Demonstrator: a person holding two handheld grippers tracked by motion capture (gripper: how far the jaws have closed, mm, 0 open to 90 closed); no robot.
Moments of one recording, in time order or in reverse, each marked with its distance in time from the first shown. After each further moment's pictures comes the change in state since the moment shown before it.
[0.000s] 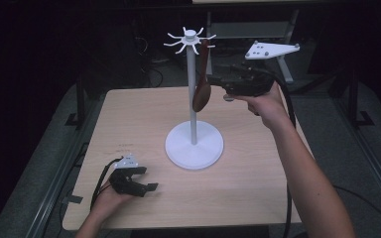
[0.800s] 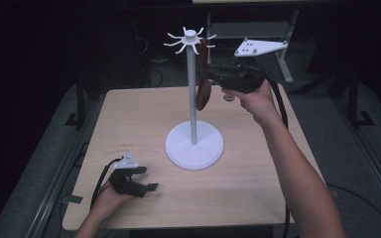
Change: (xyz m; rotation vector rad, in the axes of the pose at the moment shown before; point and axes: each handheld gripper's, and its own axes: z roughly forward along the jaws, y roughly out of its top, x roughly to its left) left arm -0.002 0.001 -0.001 -0.009 -0.010 0.020; right arm 0.001 0.006 0.020 0.010 -0.015 -0.021
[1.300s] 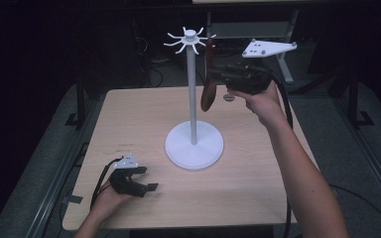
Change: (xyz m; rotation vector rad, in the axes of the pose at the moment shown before) left arm 0.000 0.000 0.000 0.002 0.000 -0.004; right arm -0.001 -0.002 -0.013 -0.014 -0.005 0.002
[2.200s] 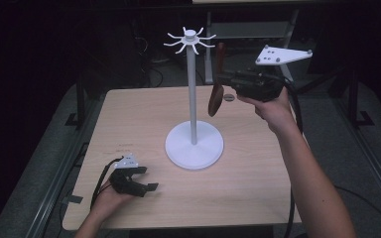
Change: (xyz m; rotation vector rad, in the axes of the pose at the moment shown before) left arm 0.001 0.000 0.001 0.006 0.002 -0.001; right arm 0.005 -0.009 -0.025 -0.022 0.005 -0.009
